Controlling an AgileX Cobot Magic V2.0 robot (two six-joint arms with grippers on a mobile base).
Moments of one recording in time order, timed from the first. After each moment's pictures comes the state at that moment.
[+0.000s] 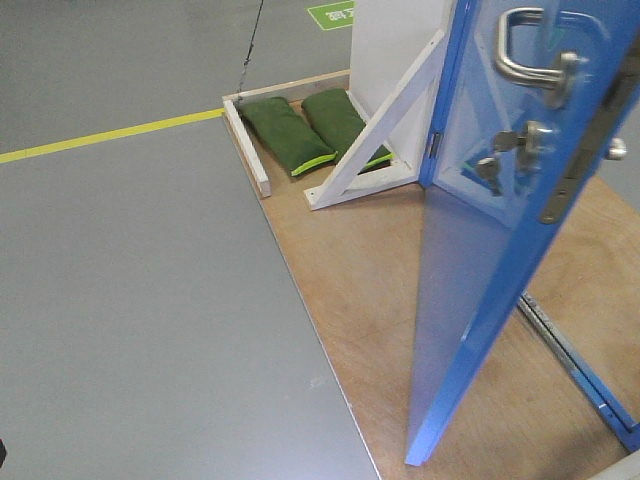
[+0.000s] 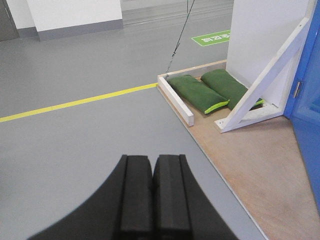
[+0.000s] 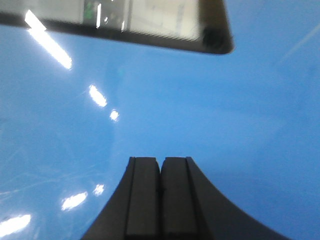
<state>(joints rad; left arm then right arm) 0.02 -0.01 0.03 0.07 0.35 -0.05 -0.23 1.48 -1.58 1.38 0.52 0.11</state>
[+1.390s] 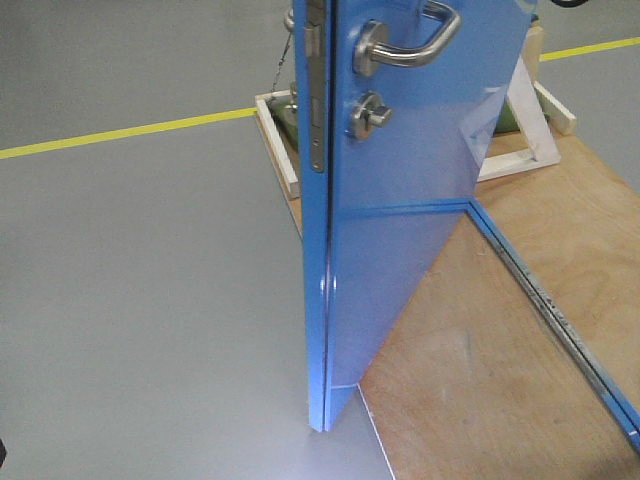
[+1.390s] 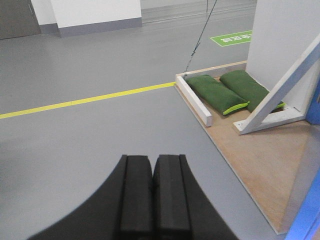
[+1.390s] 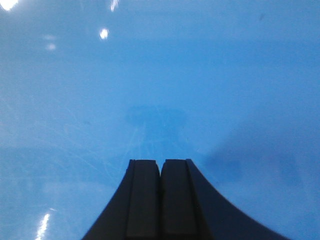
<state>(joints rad) 0.02 -0.01 0.03 0.07 0.35 -0.05 0.13 1.62 -1.60 1.46 0.48 0.11</state>
